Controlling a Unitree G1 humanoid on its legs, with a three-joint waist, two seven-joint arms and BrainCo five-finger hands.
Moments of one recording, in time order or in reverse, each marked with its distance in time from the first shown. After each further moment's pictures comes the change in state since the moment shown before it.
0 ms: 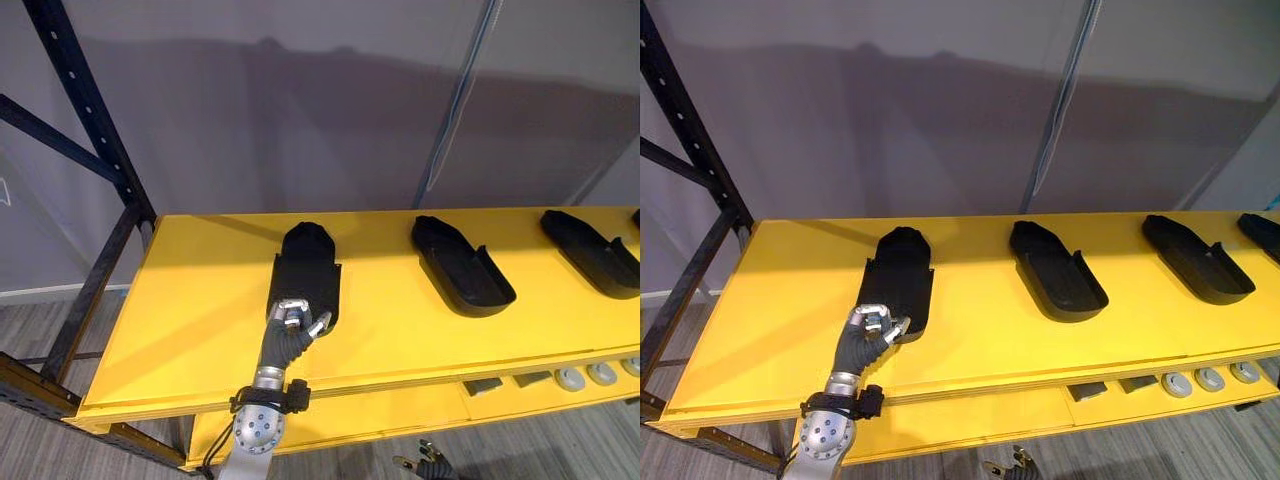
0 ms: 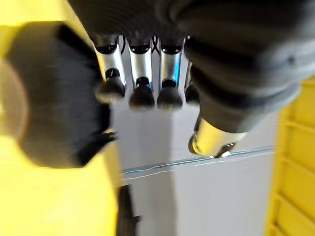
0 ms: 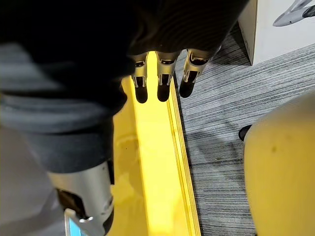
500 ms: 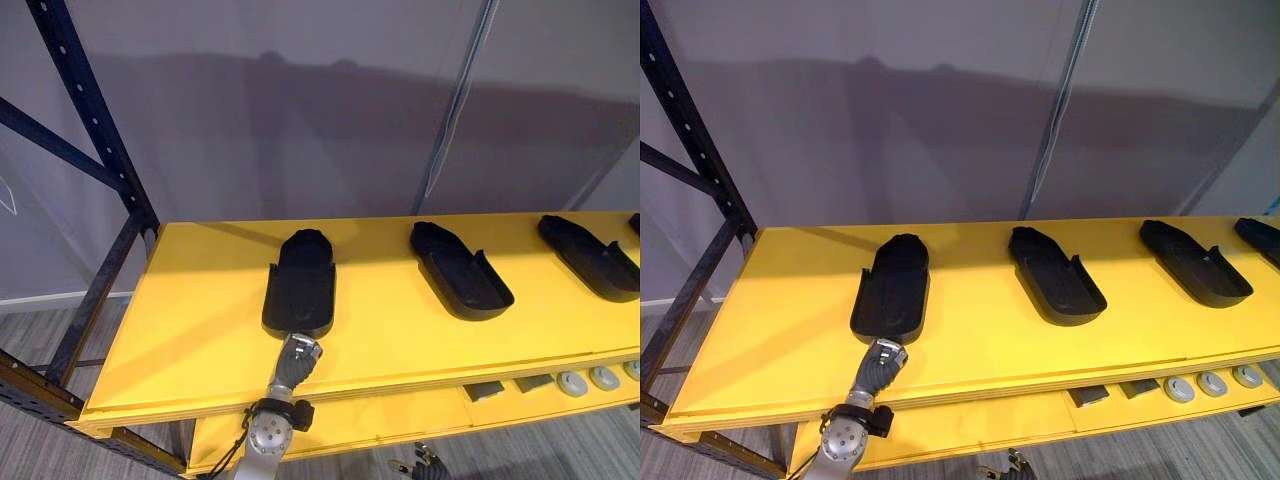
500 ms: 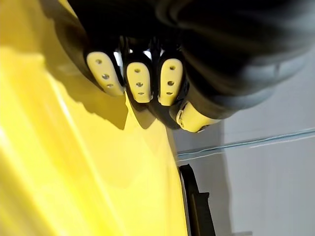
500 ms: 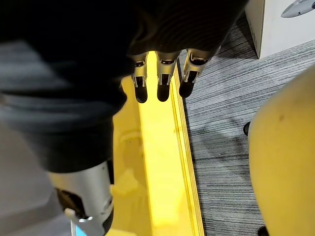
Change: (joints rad) left arm -0.113 0.008 -0.001 0.306 0.051 0.032 0.012; right arm 0.018 0.005 0.030 -0.010 0.000 0.003 -0.008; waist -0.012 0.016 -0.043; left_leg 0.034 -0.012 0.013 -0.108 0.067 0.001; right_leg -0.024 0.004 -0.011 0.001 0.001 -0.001
